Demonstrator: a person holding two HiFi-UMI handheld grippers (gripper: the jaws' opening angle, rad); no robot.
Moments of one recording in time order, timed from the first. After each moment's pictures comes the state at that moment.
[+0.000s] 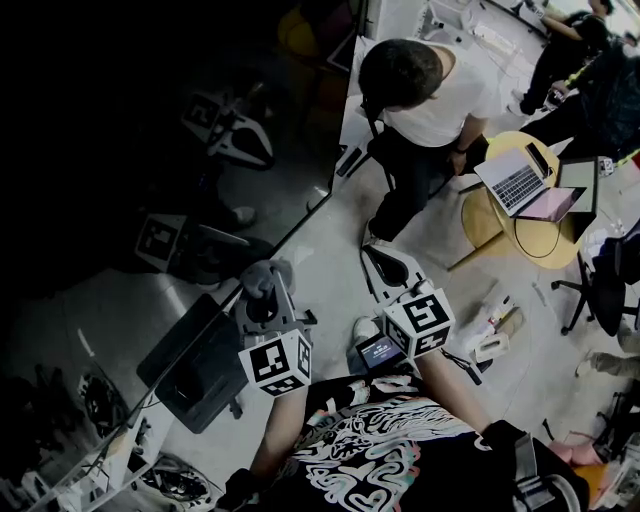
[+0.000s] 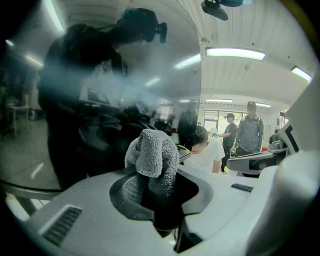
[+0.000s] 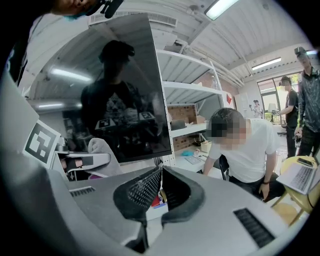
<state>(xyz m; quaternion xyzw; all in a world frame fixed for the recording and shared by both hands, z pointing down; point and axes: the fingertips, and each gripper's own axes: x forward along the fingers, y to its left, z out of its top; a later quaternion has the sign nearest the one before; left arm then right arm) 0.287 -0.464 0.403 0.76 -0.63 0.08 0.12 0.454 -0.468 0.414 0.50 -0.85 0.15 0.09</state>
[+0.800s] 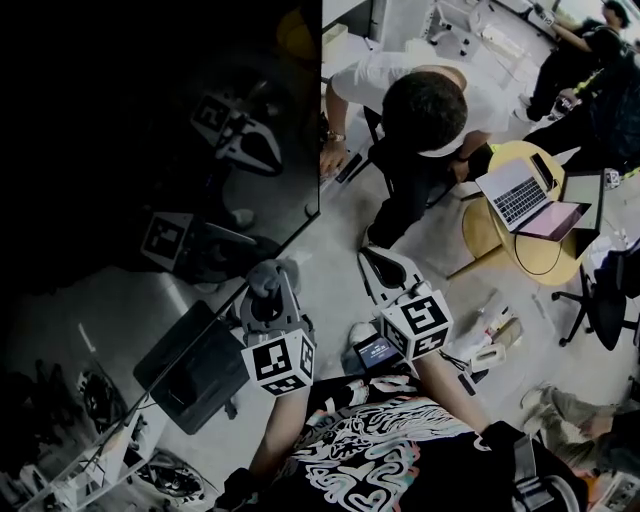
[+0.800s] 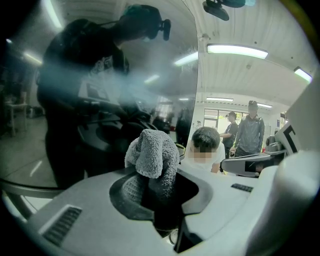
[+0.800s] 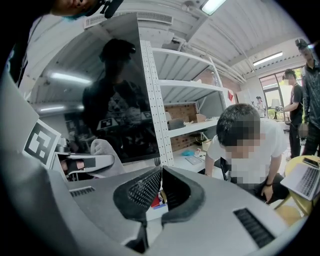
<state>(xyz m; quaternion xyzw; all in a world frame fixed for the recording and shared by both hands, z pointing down) 0.337 -0.501 0.407 0.76 -0.63 0.08 0.13 0.489 -0.508 0.418 0.49 -0.85 0.16 0.08</state>
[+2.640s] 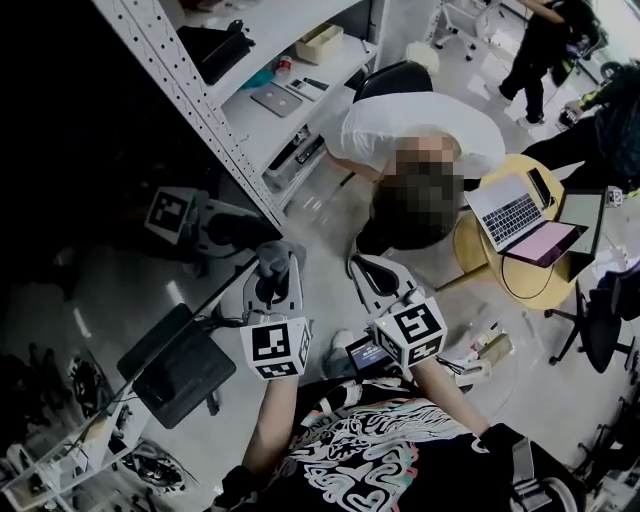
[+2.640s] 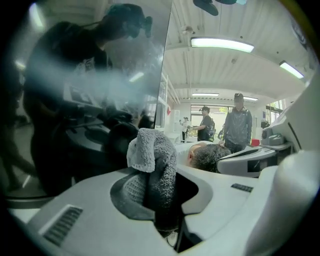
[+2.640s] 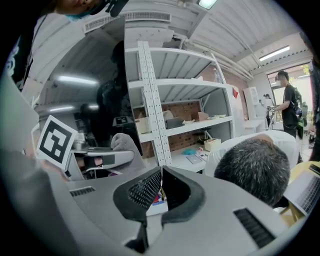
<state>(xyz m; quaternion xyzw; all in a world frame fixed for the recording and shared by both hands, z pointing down) 0.451 -0.551 0.406 0.80 -0.58 0.12 0.10 0.562 -0.529 0.419 0.44 -0.88 0.16 0.09</state>
